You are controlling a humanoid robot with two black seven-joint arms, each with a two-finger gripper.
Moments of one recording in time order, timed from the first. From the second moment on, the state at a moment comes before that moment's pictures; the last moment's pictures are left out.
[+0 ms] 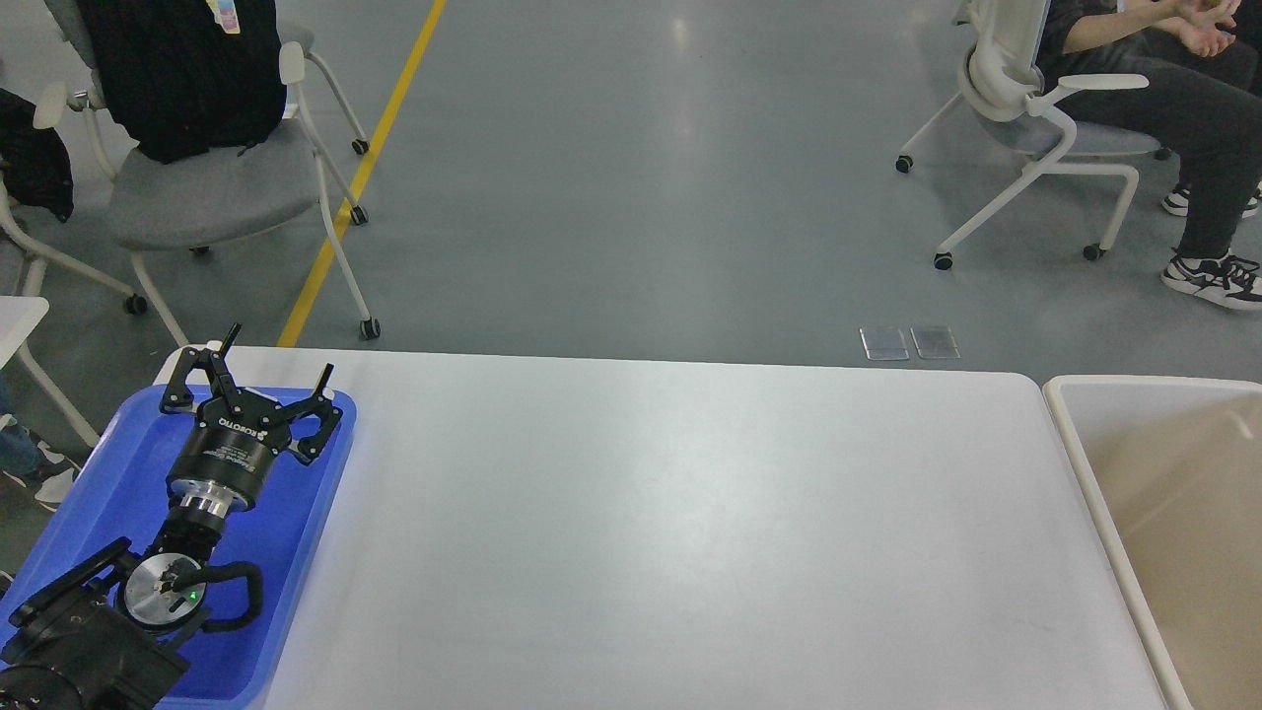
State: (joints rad) left arm -0.48 0.36 -0.88 -0.46 -0.17 -0.78 -0.41; right arm 0.85 -0.48 -0.11 -0.02 -0.20 -0.01 -0.26
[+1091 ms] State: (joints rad) left arm -0.48 0.36 -0.88 -0.46 -0.17 -0.78 -0.41; right arm 0.98 -0.61 0.84 0.44 -0.20 0.00 -0.06
